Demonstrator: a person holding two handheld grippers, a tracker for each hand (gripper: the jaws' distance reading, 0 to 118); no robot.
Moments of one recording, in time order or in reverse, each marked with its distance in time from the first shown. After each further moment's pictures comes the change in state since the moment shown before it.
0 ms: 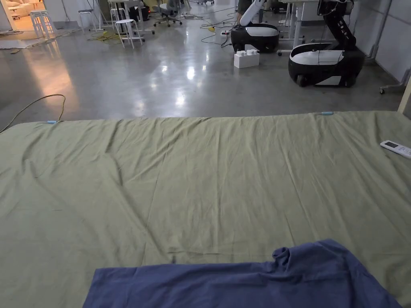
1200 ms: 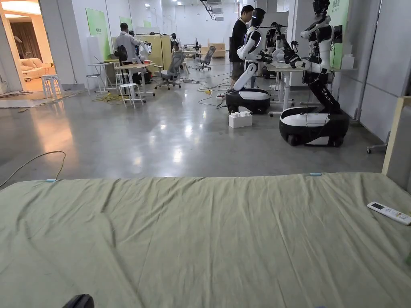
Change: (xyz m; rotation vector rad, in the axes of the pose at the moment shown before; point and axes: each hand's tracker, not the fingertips) left arm 0.195 0.059 0.173 0.846 -0.041 -0.473; right arm -0.064 0.117 0.149 0.670 0.321 0.113
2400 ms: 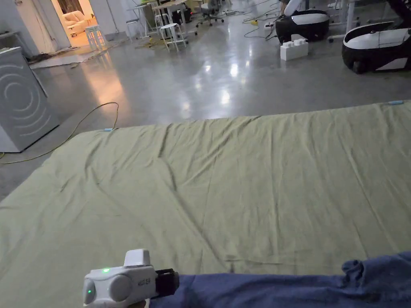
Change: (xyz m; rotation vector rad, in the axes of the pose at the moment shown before) left arm -0.145 -0.247 -0.285 -0.921 0.101 0.266; right arm 0.022 -0.062 -0.013 -0.300 -0.063 -0.013
